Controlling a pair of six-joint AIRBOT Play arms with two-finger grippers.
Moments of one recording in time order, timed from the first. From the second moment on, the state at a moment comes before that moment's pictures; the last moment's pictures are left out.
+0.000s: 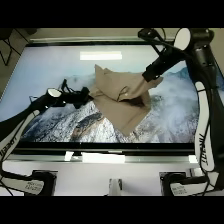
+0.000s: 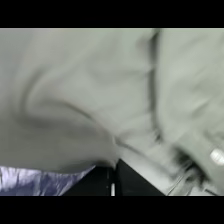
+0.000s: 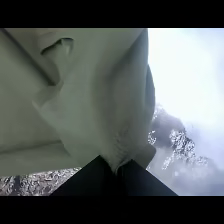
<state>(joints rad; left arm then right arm) -0.19 -1.61 1.14 0.56 -0.63 -1.61 0.25 -1.59 1.99 -1.48 1.50 1.04</state>
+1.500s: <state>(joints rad) -0.03 -1.42 0.87 0.89 -0.99 -1.43 0.25 -1.23 1.27 -1.33 1.37 1.22</state>
